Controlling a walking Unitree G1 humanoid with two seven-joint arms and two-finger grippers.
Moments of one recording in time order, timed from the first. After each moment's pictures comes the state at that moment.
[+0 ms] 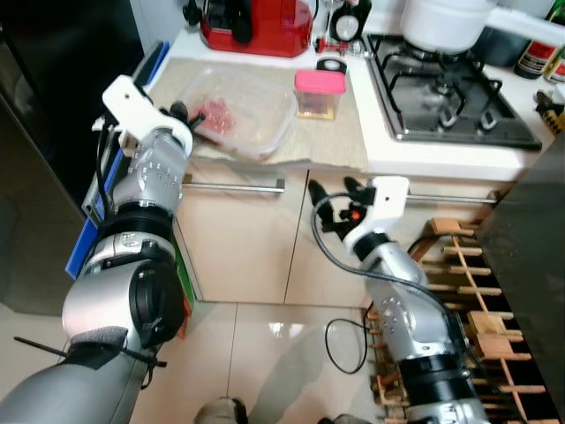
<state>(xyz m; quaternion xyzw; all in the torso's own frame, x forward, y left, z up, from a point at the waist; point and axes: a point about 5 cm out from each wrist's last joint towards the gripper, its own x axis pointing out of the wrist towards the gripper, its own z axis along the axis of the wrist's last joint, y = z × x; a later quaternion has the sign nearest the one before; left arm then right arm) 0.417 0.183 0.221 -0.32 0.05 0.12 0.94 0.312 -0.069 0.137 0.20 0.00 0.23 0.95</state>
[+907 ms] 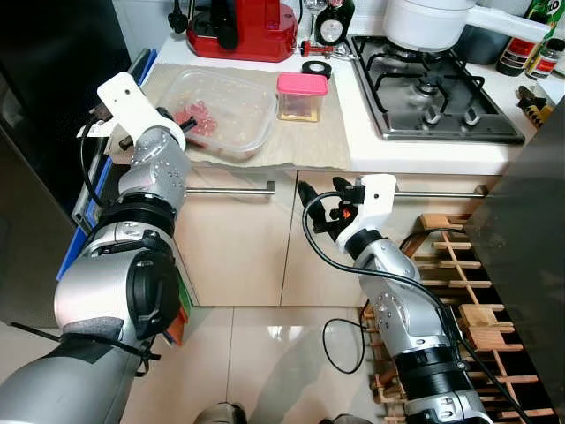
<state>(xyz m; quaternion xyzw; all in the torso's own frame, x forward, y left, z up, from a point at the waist) 0.415 0.197 0.215 -0.21 0.03 0.20 0.96 0.314 -0.080 0.132 0.14 -0.01 0.22 0.97</state>
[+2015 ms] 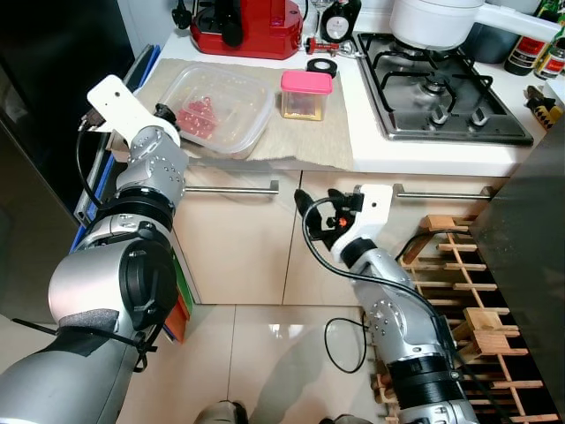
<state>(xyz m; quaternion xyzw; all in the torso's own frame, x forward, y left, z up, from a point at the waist) 0.415 0.203 0.216 -0.25 0.04 0.24 0.94 0.314 -0.058 0.137 0.25 0.02 0.24 0.94</state>
